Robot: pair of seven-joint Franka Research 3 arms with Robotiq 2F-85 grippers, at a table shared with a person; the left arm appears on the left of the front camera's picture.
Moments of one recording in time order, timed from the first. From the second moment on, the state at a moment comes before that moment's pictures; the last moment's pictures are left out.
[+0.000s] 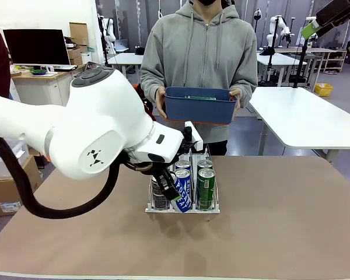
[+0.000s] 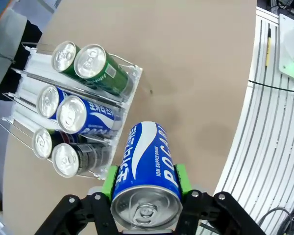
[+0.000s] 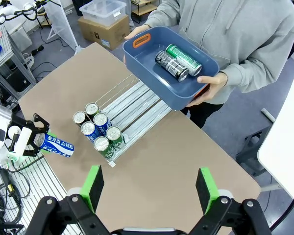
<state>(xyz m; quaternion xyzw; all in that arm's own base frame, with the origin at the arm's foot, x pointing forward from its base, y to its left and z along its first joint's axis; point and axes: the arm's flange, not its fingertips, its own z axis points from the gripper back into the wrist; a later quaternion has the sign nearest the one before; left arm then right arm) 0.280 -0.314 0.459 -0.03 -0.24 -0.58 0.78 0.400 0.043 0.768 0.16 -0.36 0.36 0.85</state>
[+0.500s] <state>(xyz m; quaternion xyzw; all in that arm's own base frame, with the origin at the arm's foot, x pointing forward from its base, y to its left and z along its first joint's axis) 0.294 -0.318 0.455 -0.02 -0.25 -0.57 0.78 0.400 0.043 0.768 0.16 -0.36 0.36 0.85</state>
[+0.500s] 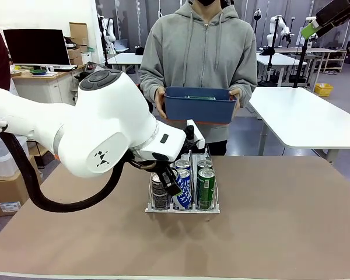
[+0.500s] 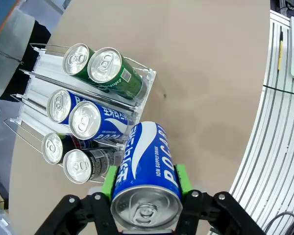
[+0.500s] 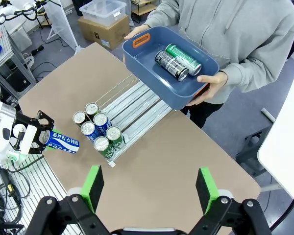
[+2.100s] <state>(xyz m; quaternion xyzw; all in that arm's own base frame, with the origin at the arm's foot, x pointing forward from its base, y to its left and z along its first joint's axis) 0.330 -0.343 0.434 0.03 -0.24 -0.56 0.79 0.400 0.043 0.768 0.16 -0.36 0.36 0.85</state>
